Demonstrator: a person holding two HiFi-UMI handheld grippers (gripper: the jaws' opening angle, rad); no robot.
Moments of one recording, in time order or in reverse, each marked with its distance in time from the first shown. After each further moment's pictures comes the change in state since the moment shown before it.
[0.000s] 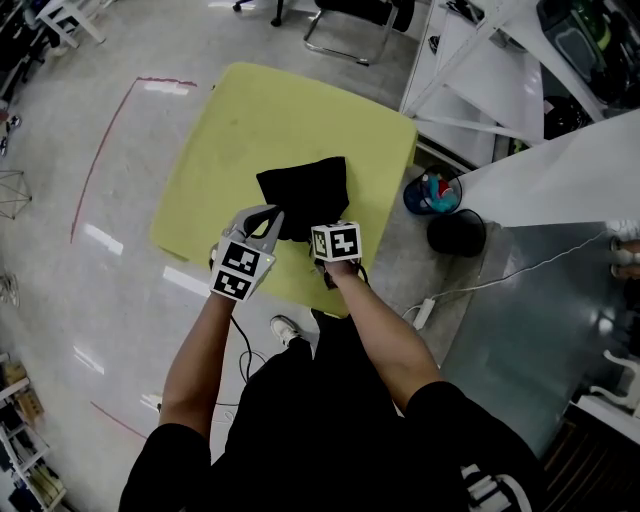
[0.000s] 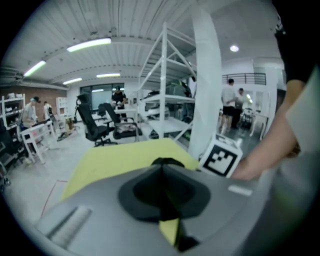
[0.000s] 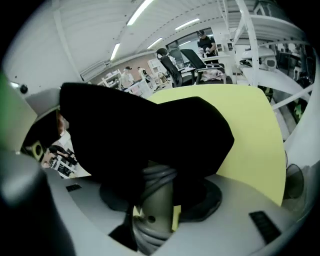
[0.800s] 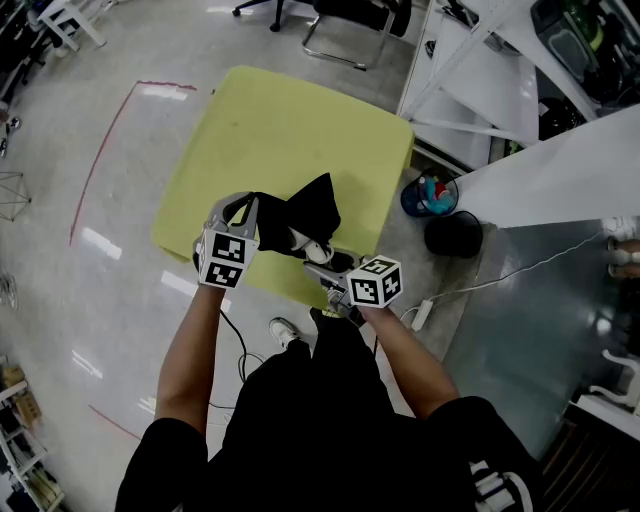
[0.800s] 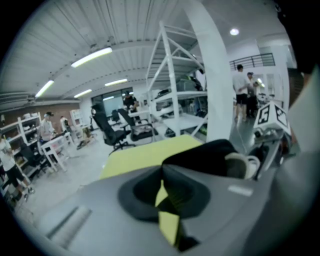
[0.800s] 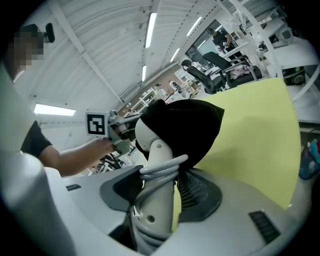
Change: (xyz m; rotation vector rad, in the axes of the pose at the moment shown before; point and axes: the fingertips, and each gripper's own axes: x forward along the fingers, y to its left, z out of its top) left arm -0.021 0.059 -0.003 0.077 0.023 0.209; right arm -0.110 0.074 -0.031 -0.008 -0.118 0.510
